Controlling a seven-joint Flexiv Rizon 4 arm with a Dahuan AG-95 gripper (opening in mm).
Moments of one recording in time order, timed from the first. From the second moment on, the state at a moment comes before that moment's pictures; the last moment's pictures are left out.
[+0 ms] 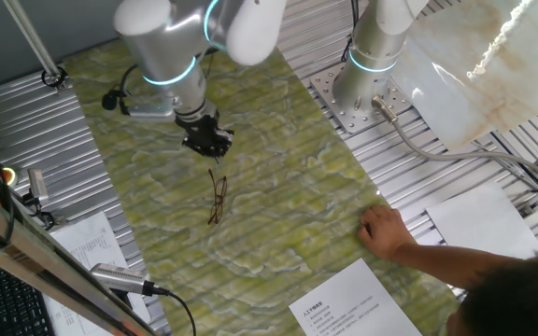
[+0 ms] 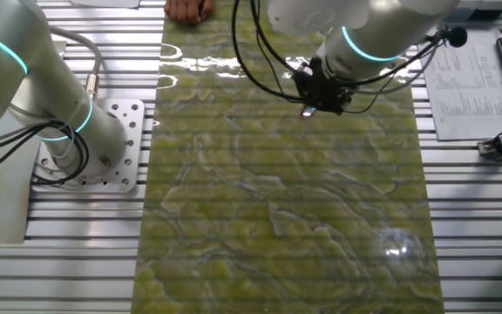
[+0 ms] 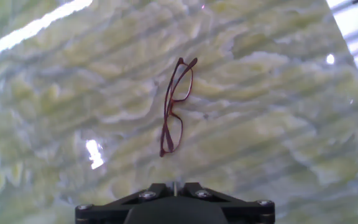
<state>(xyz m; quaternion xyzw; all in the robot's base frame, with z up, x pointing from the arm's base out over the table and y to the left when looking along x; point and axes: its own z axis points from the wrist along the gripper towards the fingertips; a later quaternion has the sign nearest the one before) 0.481 0.062 0.079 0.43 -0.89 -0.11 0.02</state>
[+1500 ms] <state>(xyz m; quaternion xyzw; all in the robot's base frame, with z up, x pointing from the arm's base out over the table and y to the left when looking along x) 0.522 0.082 0.089 0.42 -0.90 -0.11 -0.02</state>
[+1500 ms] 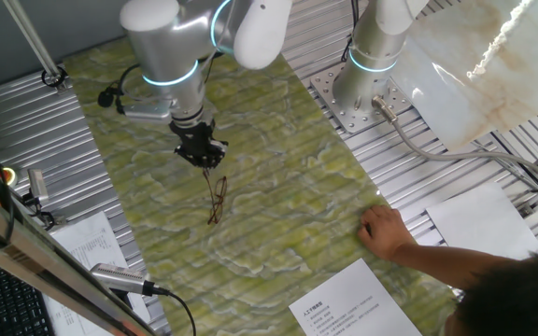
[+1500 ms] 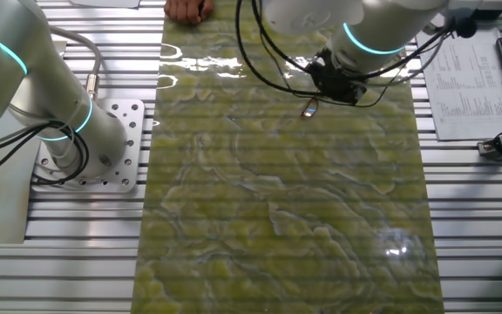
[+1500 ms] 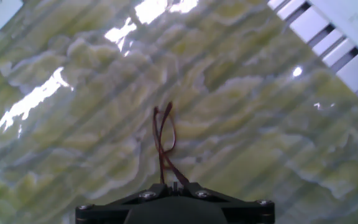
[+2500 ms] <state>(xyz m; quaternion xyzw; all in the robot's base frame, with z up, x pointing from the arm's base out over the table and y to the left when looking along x) 0.545 0.104 0.098 0.41 -0.91 -0.10 -0.01</state>
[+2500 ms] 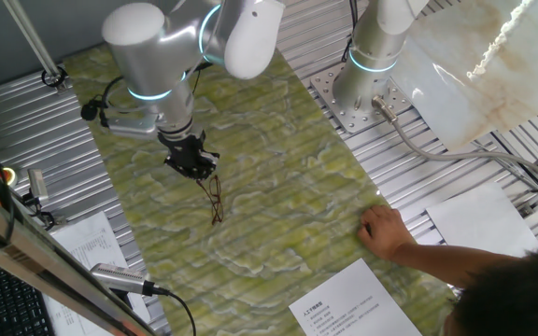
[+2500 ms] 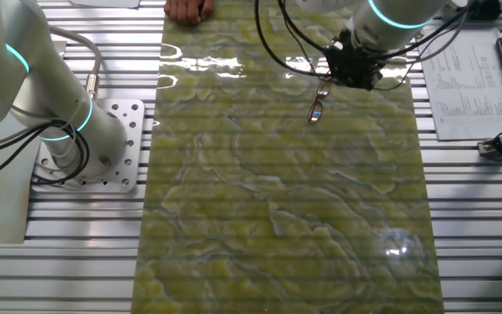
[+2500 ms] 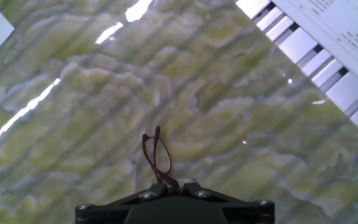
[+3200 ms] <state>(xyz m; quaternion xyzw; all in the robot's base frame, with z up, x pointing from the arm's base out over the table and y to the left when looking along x) 0.560 0.124 0.105 0.39 -0.91 -0.10 -0.01</state>
